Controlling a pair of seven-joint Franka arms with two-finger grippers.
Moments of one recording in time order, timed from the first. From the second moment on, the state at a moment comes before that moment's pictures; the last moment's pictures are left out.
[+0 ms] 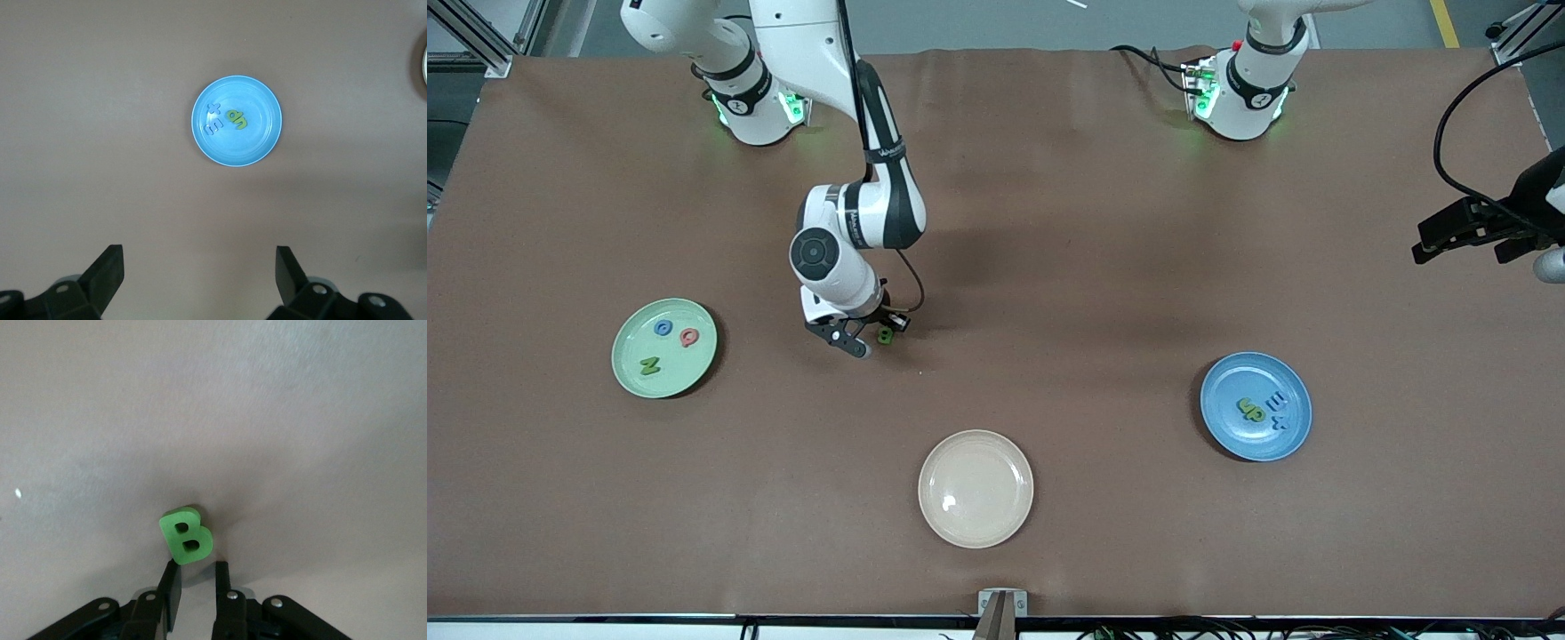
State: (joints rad) left arm 0.09 0.09 -0.12 -1.44 -0.01 1.53 -0.03; right arm 1.23 0.67 -0.73 -2.02 0.83 2.36 0.47
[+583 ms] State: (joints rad) left arm 0.09 0.09 -0.12 -1.44 -0.01 1.53 -0.03; right arm 1.22 0.69 -0.73 -2.00 0.82 2.38 0.45
